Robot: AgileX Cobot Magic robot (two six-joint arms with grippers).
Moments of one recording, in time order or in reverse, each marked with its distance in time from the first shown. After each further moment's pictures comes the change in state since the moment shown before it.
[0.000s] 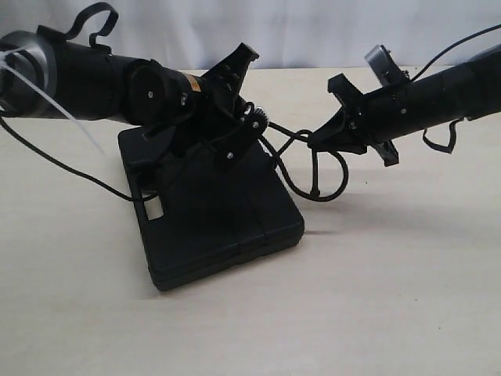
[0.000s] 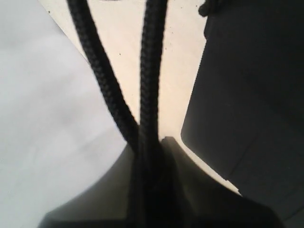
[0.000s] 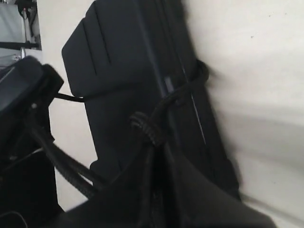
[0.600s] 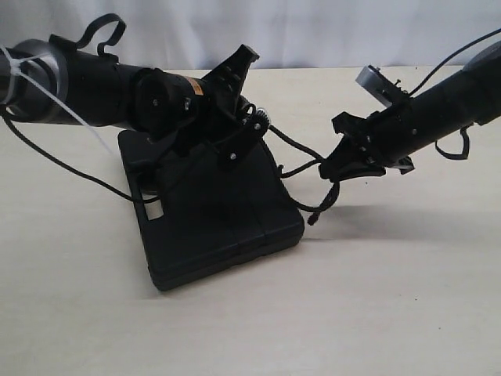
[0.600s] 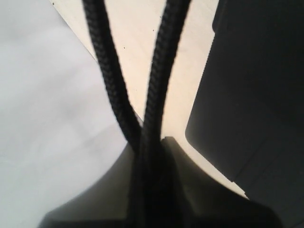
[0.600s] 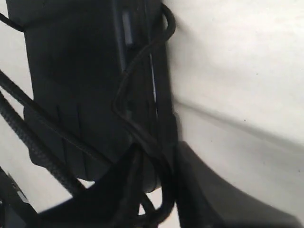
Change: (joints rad) left arm 0.000 0.027 0.000 -0.002 -0.063 0.000; right arm 0.000 0.000 0.000 -0.237 0.043 -0.095
